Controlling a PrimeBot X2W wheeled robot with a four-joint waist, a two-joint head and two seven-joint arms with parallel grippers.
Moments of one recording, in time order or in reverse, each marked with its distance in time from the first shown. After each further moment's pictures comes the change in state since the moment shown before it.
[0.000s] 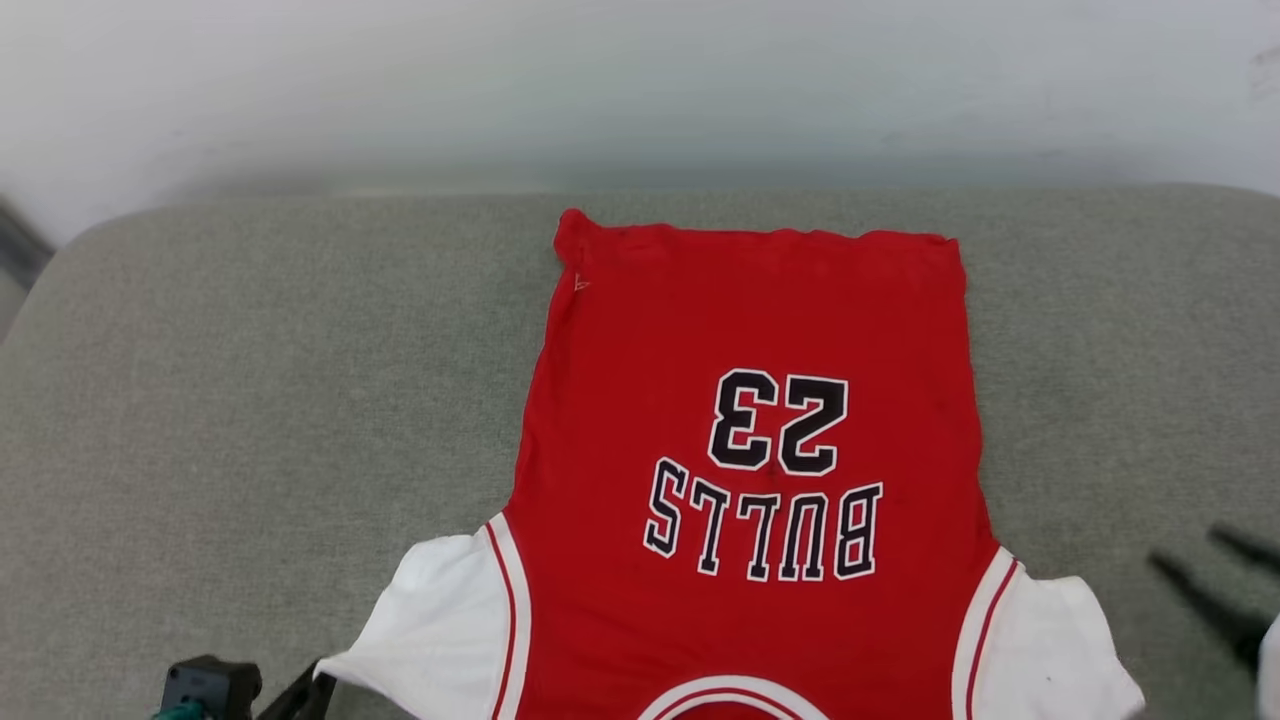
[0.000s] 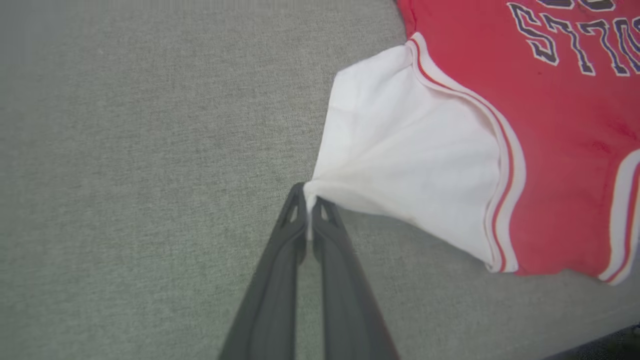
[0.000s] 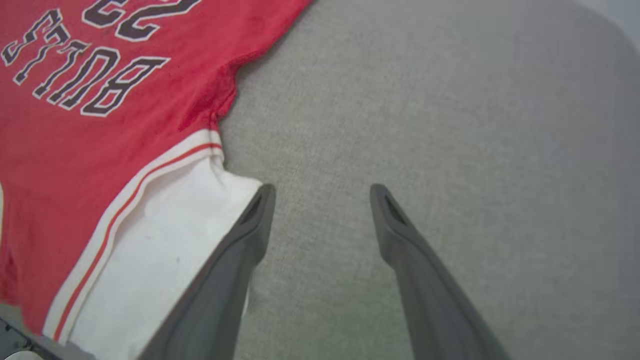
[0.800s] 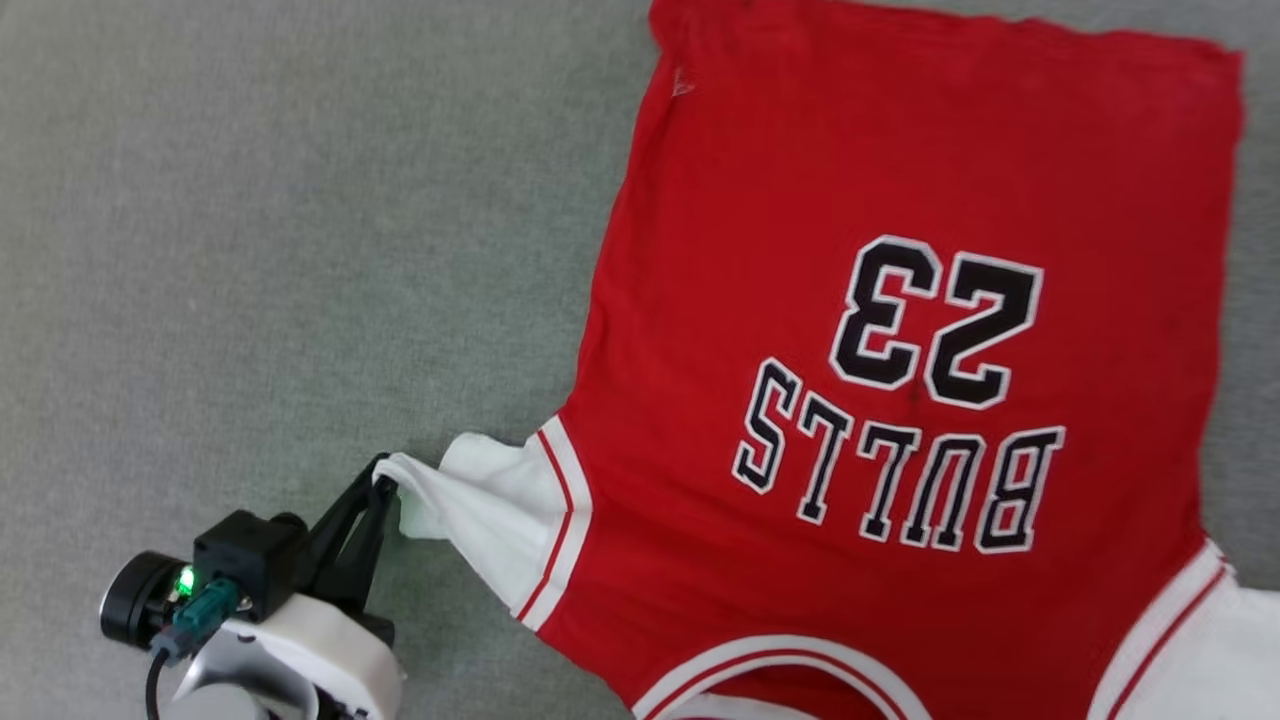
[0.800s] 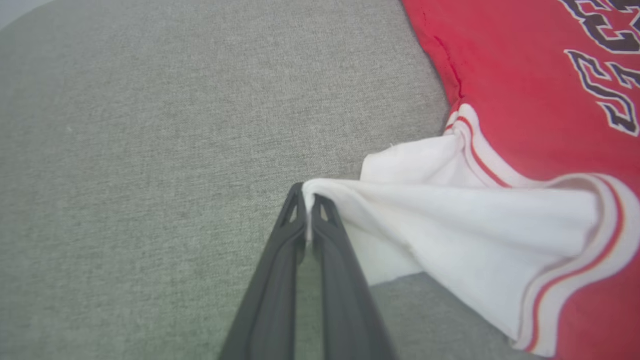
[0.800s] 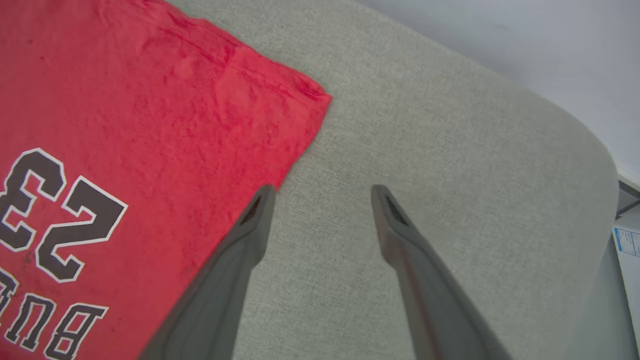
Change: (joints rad) left arm -0.168 -0.068 0.117 -0.168 0.217 0.044 -0.002; right arm -0.841 0.086 -0.269 -0.010 -0.103 0.000 1.084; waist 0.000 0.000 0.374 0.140
